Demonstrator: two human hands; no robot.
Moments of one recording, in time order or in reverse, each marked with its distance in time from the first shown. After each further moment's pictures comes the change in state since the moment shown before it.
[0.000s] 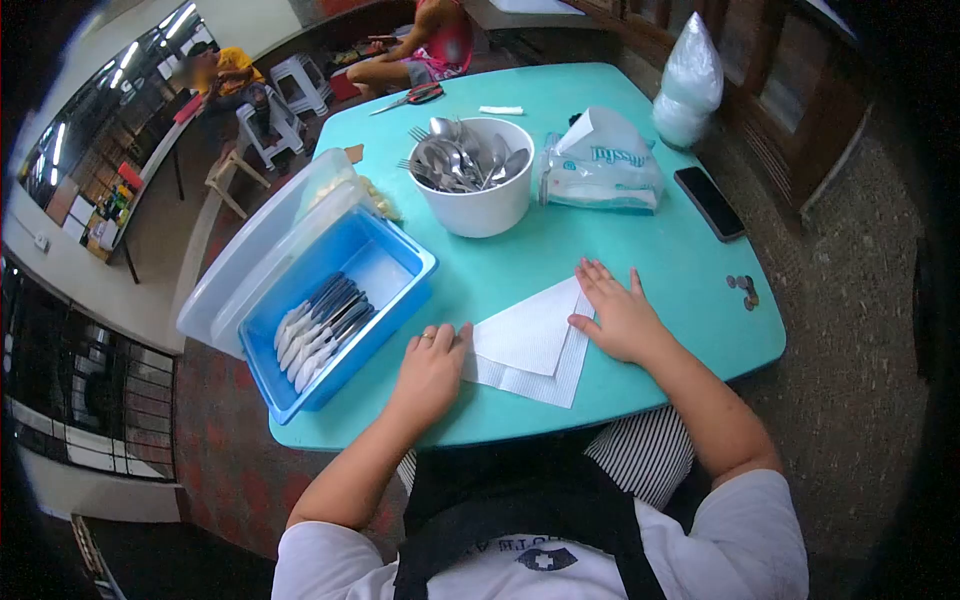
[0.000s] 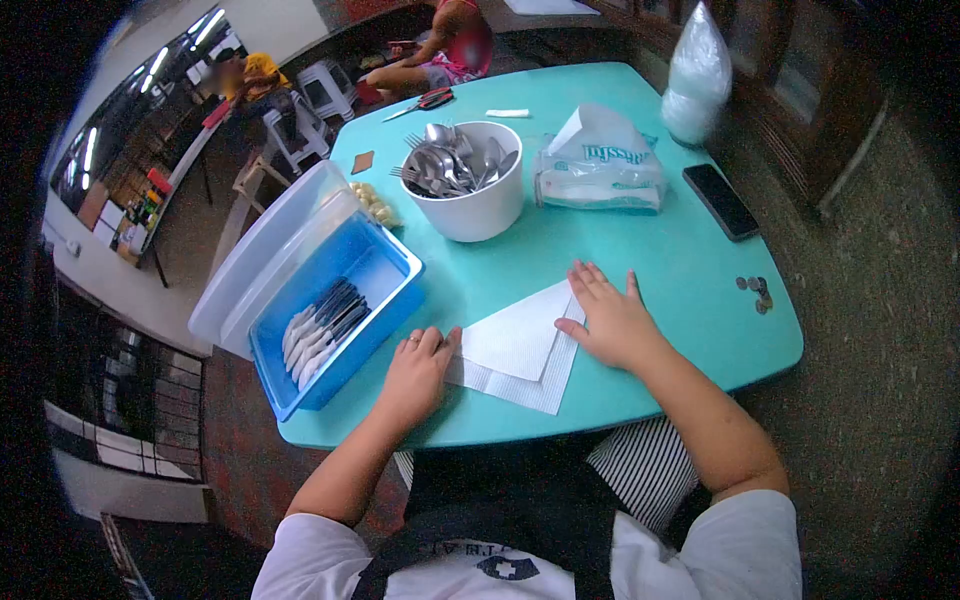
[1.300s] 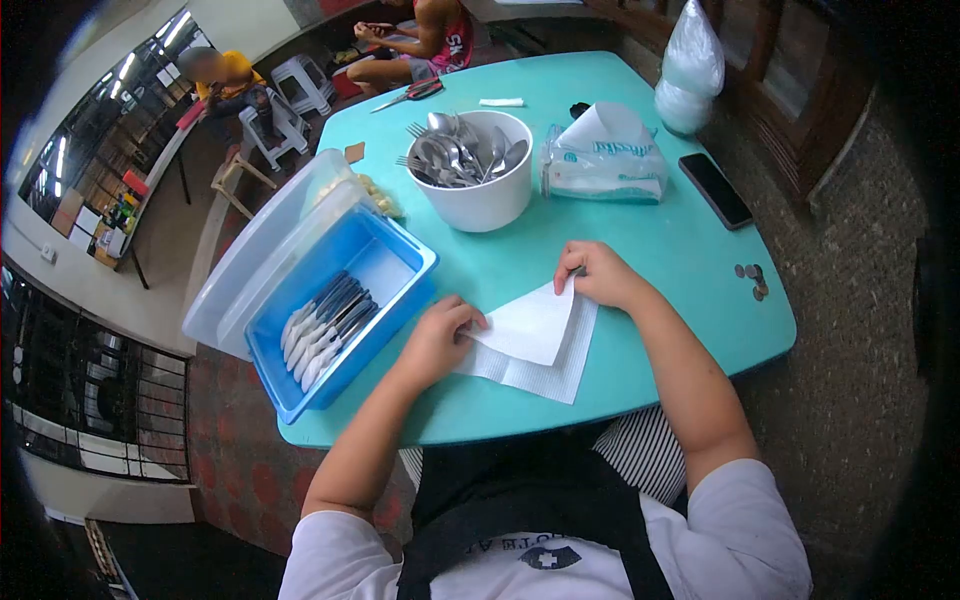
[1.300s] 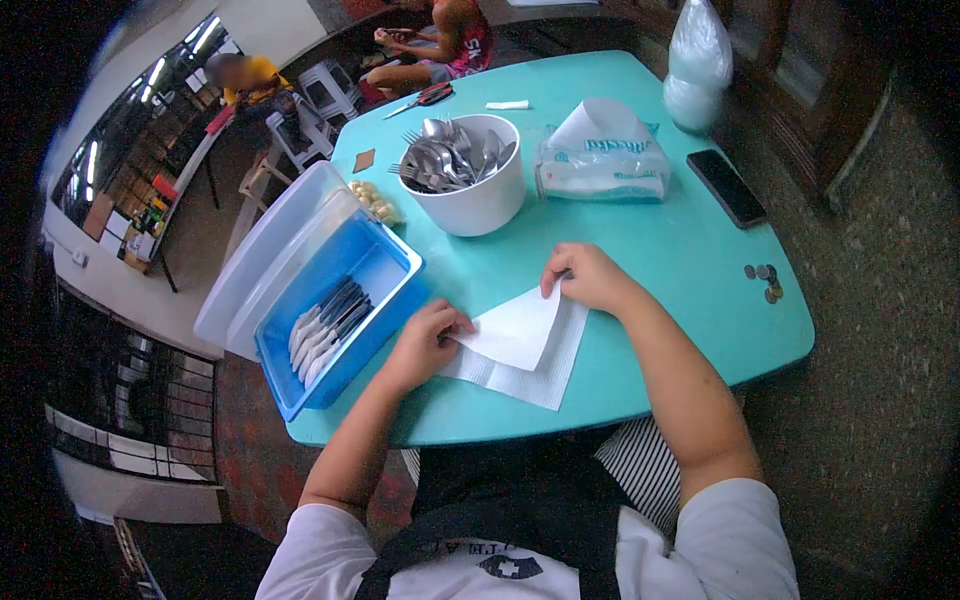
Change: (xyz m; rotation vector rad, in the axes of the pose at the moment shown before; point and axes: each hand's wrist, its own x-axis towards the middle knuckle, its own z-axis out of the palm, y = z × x) left_hand 0.038 -0.026 0.008 -0.731 0.026 -0.006; right_hand 0.064 0.011 -0.001 0.768 0.027 -0.211
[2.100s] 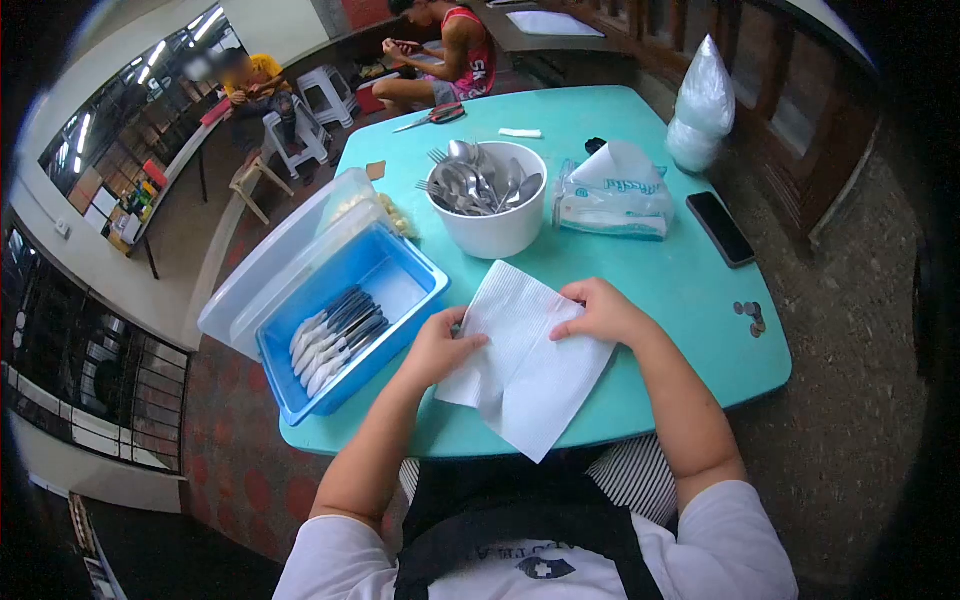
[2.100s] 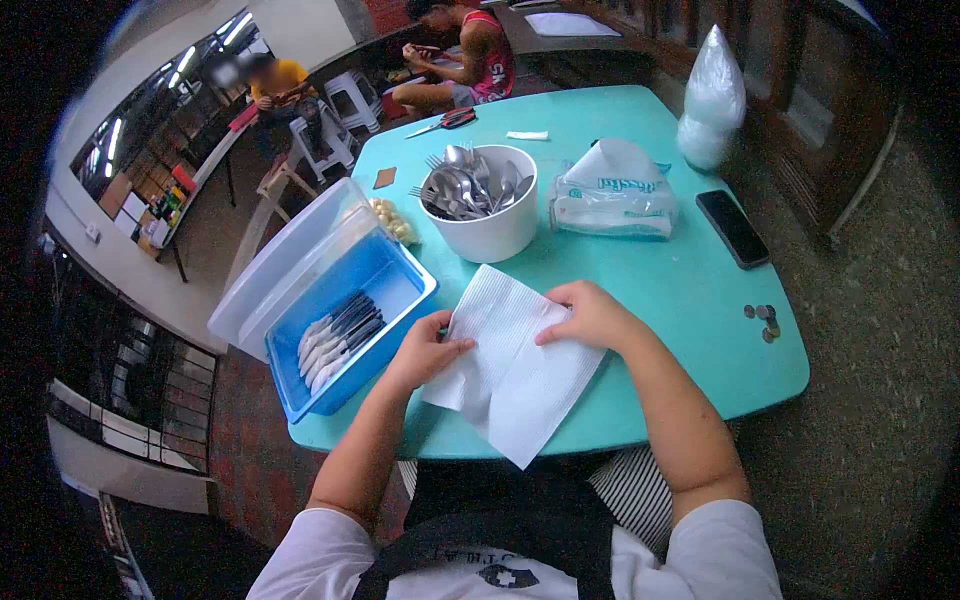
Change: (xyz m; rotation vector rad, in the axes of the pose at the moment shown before) left_hand 0.016 0.013 -0.010 -0.455 0.014 -0.541; right_hand -0.004 -0.023 -0.003 0.098 -0.049 0.108
